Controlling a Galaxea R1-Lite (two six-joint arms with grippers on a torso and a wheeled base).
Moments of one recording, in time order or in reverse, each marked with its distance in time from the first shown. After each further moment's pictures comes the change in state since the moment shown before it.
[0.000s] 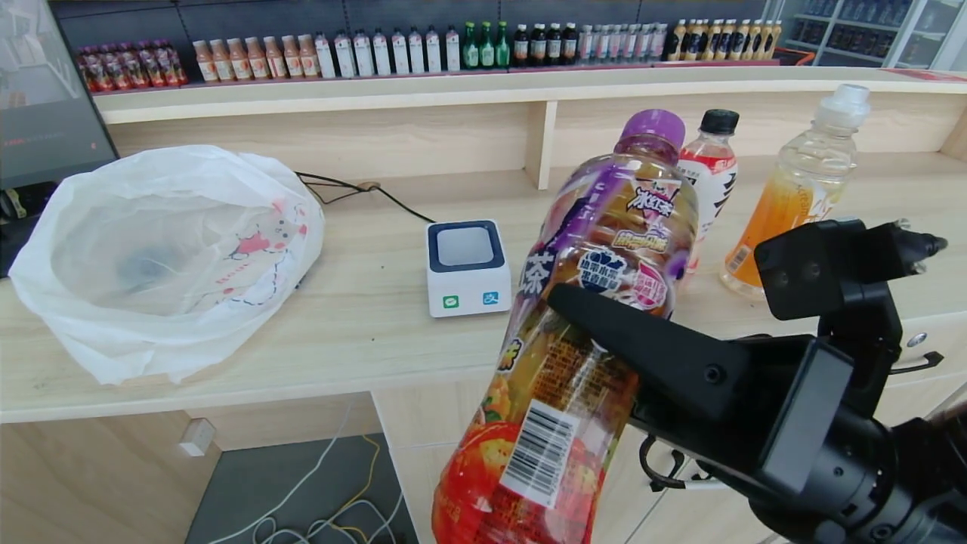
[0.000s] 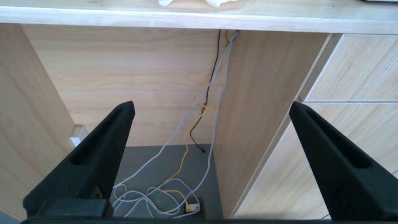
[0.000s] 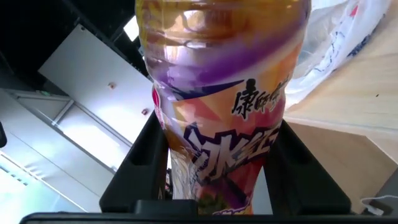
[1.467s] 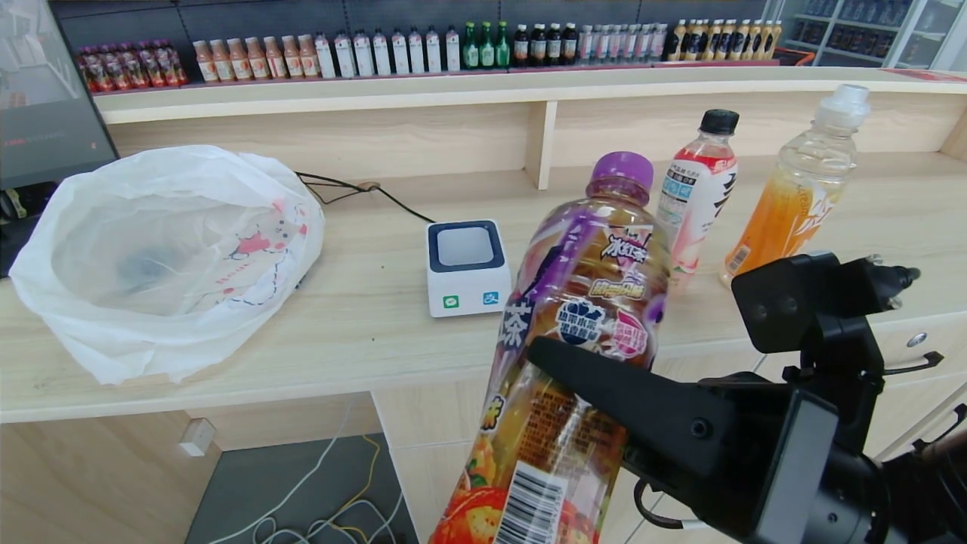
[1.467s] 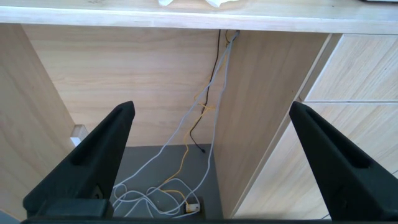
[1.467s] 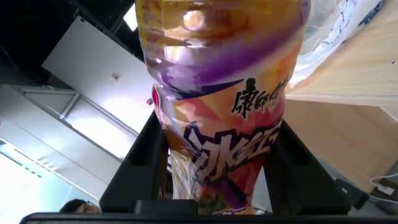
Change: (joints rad) left arm 0.000 0.000 0.000 0.000 0.000 0.000; right arm 0.041 0.006 0.040 0.000 0.000 0.027
